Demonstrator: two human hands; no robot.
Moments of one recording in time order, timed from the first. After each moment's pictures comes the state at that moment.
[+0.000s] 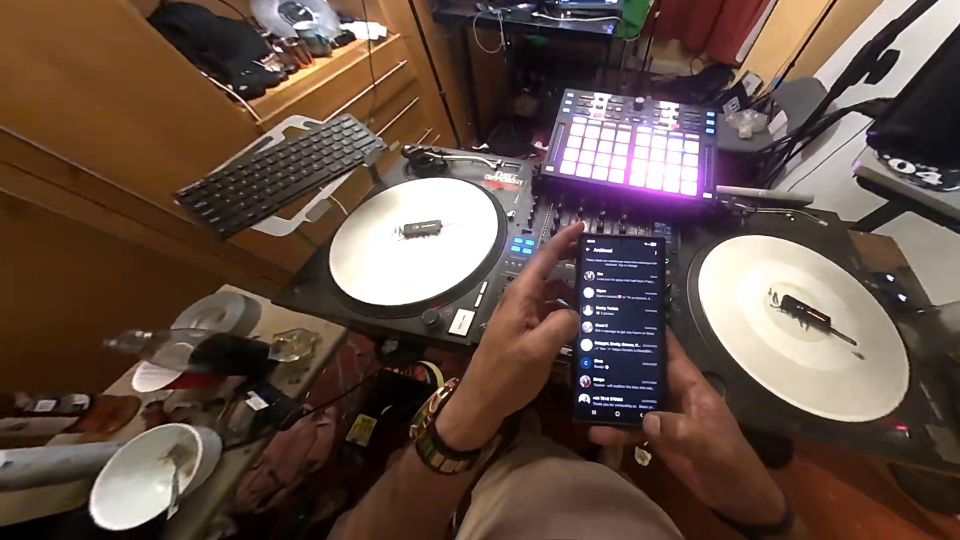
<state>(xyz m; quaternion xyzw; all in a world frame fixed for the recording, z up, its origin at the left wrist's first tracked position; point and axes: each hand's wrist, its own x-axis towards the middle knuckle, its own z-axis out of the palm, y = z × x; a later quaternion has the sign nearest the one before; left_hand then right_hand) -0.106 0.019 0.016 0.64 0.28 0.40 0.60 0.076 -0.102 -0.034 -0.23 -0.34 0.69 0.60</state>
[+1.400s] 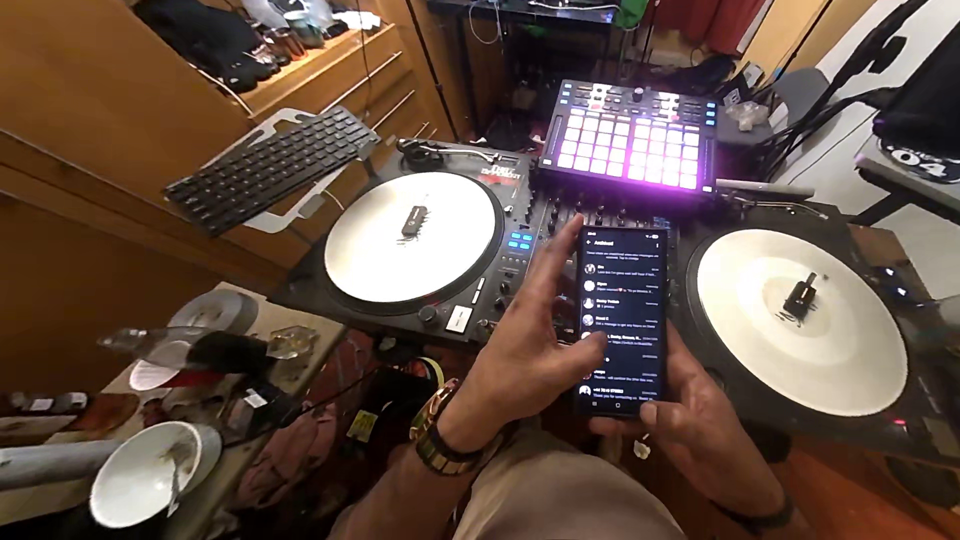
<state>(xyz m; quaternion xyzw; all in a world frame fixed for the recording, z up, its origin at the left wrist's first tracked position) -0.102 0.016 0.013 0.69 0.29 0.36 0.56 0.078 -0.100 -0.031 -0.27 -0.33 0.68 0.59</state>
